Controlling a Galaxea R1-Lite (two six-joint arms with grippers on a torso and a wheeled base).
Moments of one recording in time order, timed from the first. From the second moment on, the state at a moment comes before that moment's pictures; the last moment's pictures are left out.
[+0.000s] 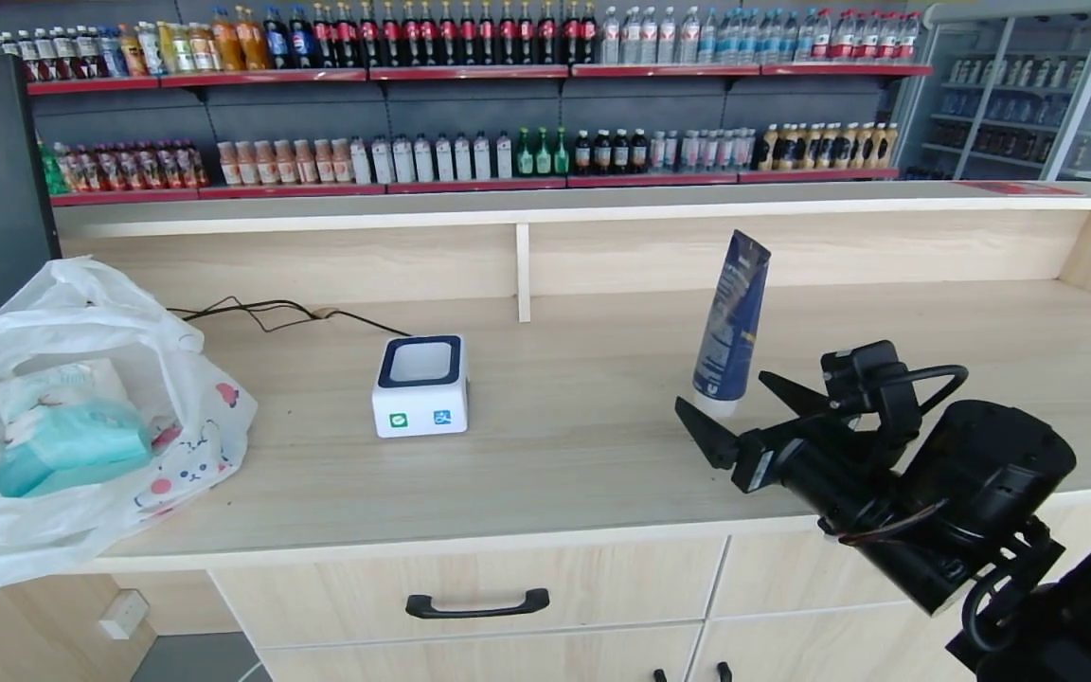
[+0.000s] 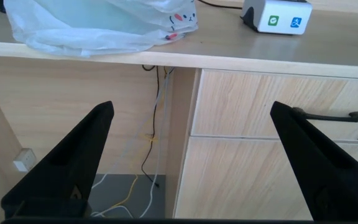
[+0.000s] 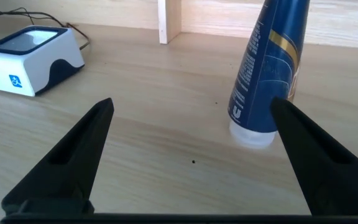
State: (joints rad) left arm 0.00 0.00 0.00 0.01 0.00 -0.02; right arm 0.49 1.91 -0.41 -1.57 -0.09 -0.01
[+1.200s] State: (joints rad) left arm 0.00 0.00 0.00 0.01 0.00 -0.02; right arm 0.45 2.02 -0.56 -1.57 -0.09 -0.03
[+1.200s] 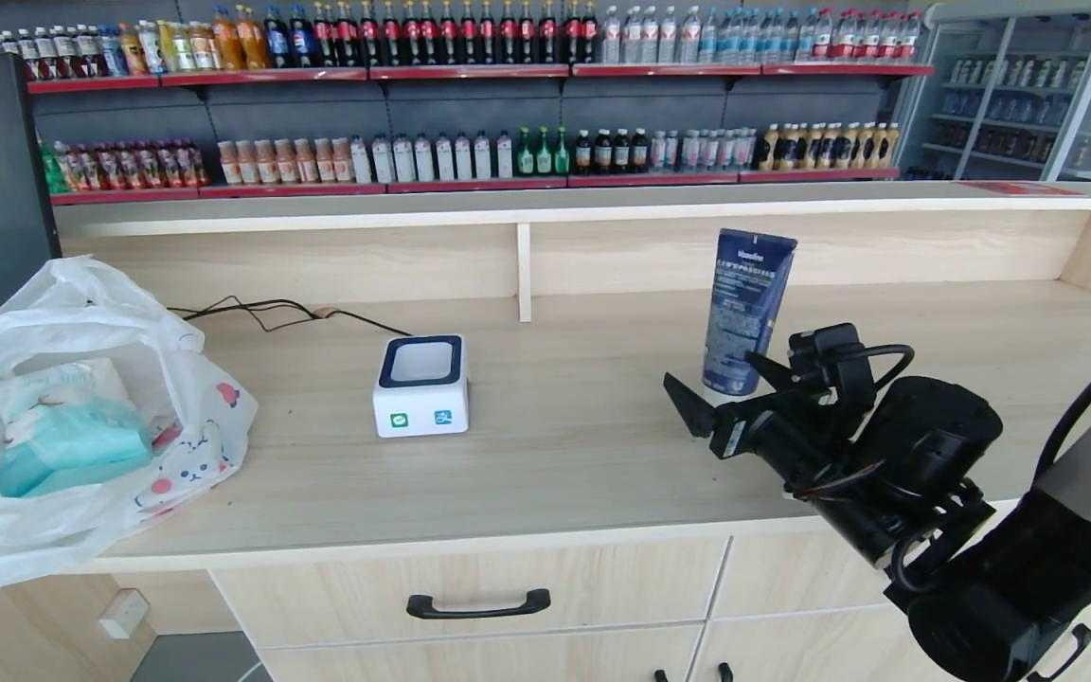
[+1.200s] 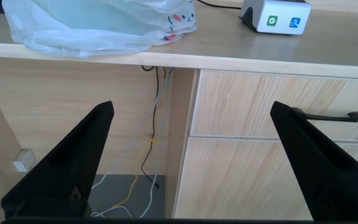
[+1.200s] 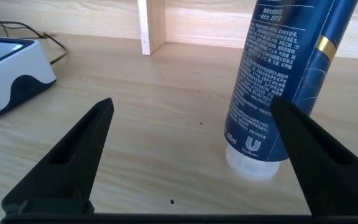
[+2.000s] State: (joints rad) left arm 0.00 0.00 0.00 0.01 0.00 -0.02; right arm 0.44 2.01 -0.55 -1.57 -0.09 -0.02
